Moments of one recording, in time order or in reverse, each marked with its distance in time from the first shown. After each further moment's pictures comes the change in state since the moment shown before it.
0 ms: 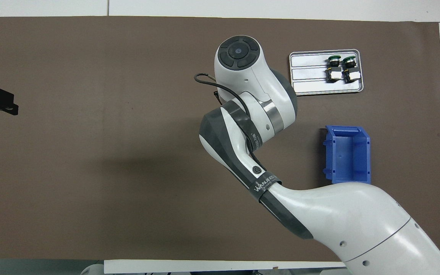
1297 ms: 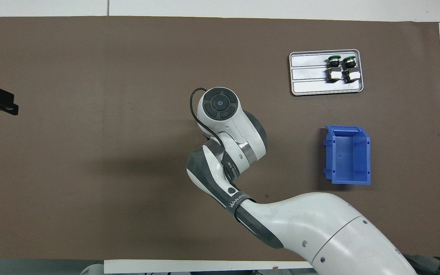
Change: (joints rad) left arm 0.000 0.000 0.000 0.000 0.000 0.000 0.000; right arm 0.079 0.004 0.011 -0.256 0.085 0.414 0.766
